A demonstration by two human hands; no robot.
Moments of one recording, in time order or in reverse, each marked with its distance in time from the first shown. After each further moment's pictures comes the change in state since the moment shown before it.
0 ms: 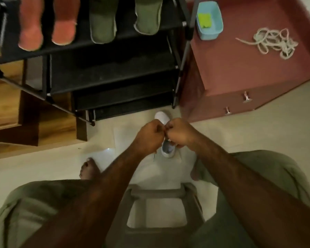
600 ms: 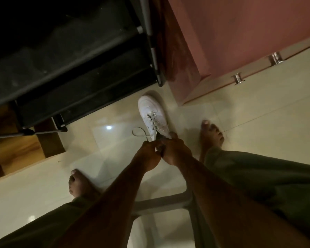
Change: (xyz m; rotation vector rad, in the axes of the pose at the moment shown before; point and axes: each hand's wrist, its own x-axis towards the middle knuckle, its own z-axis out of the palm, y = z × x) left_hand 0.162 -0.100 0.103 0.352 -0.338 -0.283; right_hand 0.163 0.142 0.095 -0.092 -0.063 0.107
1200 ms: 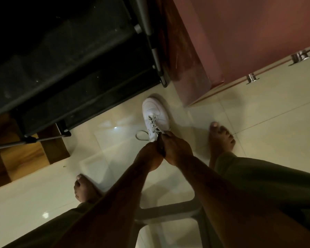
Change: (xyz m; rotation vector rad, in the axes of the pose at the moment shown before) left_hand 0.035 -0.002 -0.009 0.153 -0.006 -0.051; right_hand 0.036 -0.009 0.000 -0.130 0.068 -0.142
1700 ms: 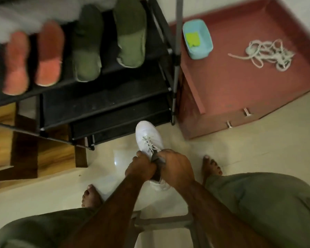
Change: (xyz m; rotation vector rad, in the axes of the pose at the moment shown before) left_hand -0.172 -0.016 -0.053 -0.238 0.372 -0.079; right_hand -0.174 -0.110 -0.083 -0.054 0.345 -0.251
